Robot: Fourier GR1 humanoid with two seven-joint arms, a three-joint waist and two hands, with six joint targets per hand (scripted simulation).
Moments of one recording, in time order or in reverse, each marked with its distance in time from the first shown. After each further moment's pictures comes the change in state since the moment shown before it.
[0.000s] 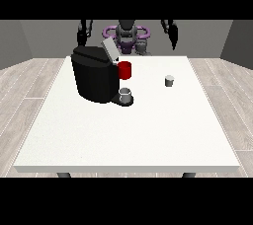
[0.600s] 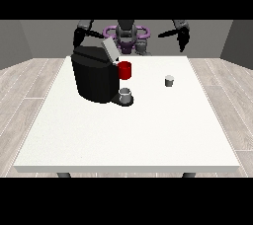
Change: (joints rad) left arm -0.100 0.279 0.073 0.103 -0.097 -0.177 -0.187; right arm -0.051 0.019 0.019 -0.027 0.113 -0.104 -0.031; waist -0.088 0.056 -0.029
